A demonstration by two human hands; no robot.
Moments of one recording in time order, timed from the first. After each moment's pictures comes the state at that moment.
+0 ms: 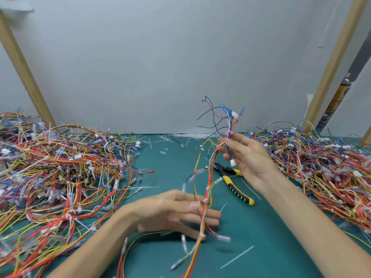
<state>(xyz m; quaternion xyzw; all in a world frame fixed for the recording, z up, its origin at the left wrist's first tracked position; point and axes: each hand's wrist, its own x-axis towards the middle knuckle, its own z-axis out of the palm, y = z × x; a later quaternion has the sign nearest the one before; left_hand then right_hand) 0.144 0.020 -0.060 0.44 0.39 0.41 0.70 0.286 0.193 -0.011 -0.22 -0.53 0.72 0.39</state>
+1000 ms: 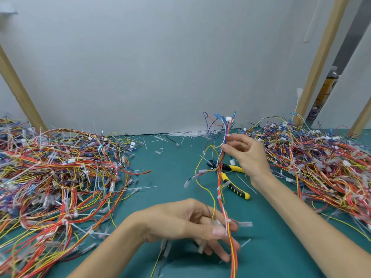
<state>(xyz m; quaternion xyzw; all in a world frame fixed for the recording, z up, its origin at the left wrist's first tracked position) 0.180 0.018 -0.043 0.59 0.42 0.29 0.63 0.293 0.216 -0.040 -0.29 -0.68 0.50 0.46</state>
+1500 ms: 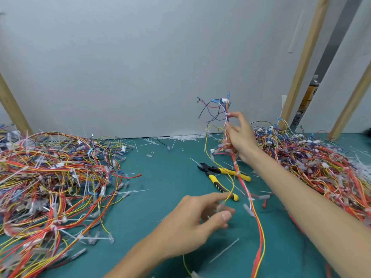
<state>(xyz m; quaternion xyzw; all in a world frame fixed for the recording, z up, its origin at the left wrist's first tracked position) 0.218 0.026 -0.058 0.66 0.56 0.41 0.27 0.280 0.254 0.002 -0.36 -0.67 0.49 0.43</state>
